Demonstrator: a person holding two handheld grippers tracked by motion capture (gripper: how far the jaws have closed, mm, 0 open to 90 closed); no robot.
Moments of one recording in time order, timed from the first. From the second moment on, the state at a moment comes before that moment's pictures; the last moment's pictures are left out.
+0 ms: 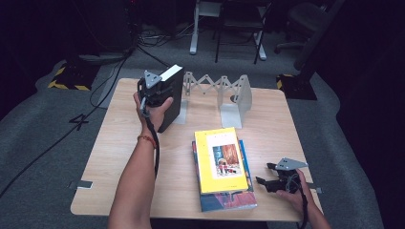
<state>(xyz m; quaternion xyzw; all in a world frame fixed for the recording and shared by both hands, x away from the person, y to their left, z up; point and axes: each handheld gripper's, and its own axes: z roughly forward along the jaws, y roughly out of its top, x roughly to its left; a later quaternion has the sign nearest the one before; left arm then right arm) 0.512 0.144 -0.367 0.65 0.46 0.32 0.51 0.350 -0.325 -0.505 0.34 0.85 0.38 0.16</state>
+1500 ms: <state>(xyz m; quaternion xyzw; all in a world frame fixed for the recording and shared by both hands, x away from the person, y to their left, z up) 0.502 0.143 -0.388 0.65 0.46 0.35 0.49 0.348 -0.325 -0.505 0.34 0.85 0.38 0.16</state>
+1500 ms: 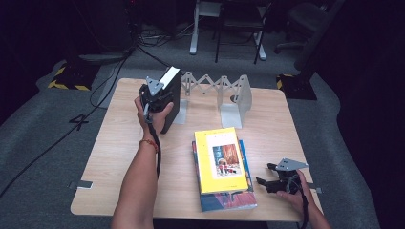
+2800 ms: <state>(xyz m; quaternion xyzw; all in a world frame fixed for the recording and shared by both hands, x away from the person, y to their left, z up) 0.479 0.154 -0.397 0.68 0.44 0.33 0.49 0.348 -0.325 -0.505 0.34 0.85 0.38 0.16</state>
